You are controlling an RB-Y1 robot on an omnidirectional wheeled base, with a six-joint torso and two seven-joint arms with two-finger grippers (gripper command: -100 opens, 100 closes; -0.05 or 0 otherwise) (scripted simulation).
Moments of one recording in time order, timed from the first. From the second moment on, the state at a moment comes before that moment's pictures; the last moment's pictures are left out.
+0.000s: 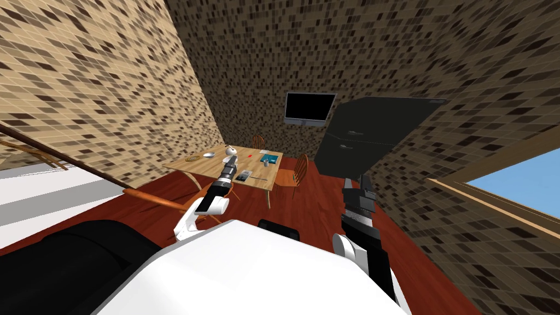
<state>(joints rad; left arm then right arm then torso) 0.46 0.16 0.25 -2.16 0.01 -0.11 -0.07 0.54 -0.02 -0.03 -2.29 -0.08 -0.39 0.09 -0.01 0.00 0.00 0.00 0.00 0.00</state>
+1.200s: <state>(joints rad) 0.48 0.17 0.39 -2.08 0.05 0.19 -0.11 0.54 -0.02 -0.03 -2.29 -0.08 -0.39 0.09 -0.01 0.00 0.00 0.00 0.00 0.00</state>
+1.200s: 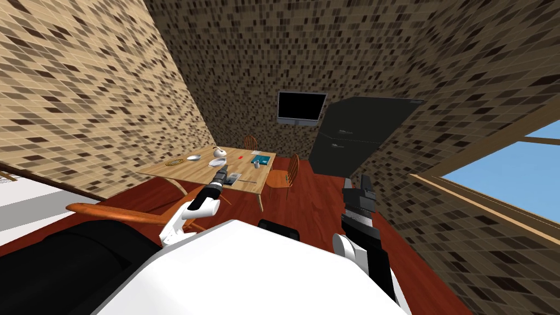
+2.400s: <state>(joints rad) 0.50 0.15 0.49 -2.02 0.06 0.51 -0.17 0.54 -0.02 -0.03 -2.29 -0.08 -0.39 0.09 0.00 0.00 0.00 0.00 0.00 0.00</state>
